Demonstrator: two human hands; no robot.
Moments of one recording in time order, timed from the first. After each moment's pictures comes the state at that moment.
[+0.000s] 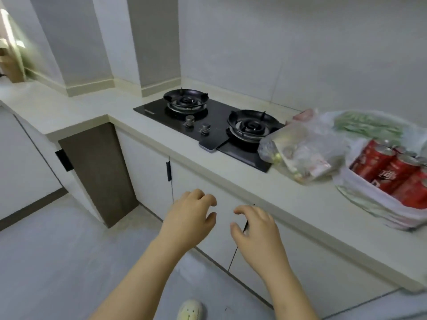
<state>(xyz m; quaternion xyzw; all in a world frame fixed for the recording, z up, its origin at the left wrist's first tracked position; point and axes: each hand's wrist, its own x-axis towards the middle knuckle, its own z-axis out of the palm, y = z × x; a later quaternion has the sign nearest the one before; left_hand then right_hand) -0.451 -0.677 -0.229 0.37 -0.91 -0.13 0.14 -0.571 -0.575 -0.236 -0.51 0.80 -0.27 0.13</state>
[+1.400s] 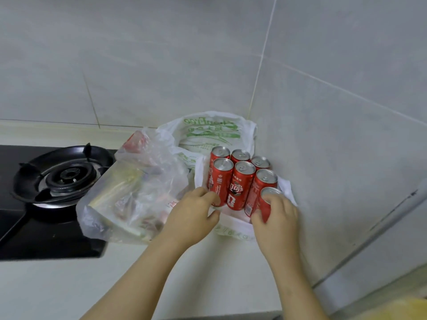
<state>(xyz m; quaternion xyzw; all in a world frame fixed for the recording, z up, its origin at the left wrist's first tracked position) -0.864 -0.668 -0.213 0.04 -0.97 -0.23 0.12 -0.918 -0.508 -0.236 -0.13 0.90 -0.35 -0.24</state>
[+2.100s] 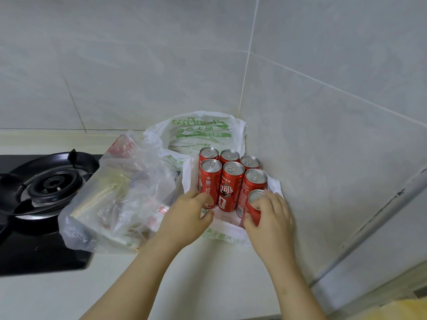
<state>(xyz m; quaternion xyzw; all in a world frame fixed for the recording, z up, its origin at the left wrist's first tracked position) -0.888 -0.662 -0.227 0.05 -0.96 -0.26 0.13 -0.936 -0.493 -0.249 -0.18 0.92 -0.26 -0.24</state>
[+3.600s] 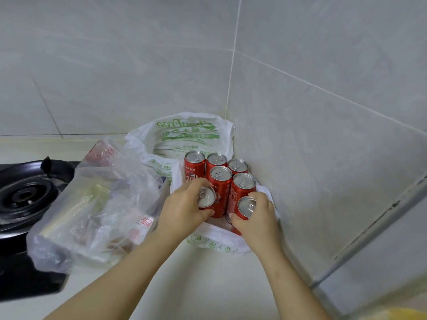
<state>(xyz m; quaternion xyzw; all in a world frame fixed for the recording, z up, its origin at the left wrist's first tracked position) -0.936 -0.660 -0.235 0.05 -0.94 -0.29 0.19 -0.970 -0.493 -0.251 -0.09 0.91 -0.39 -0.11</state>
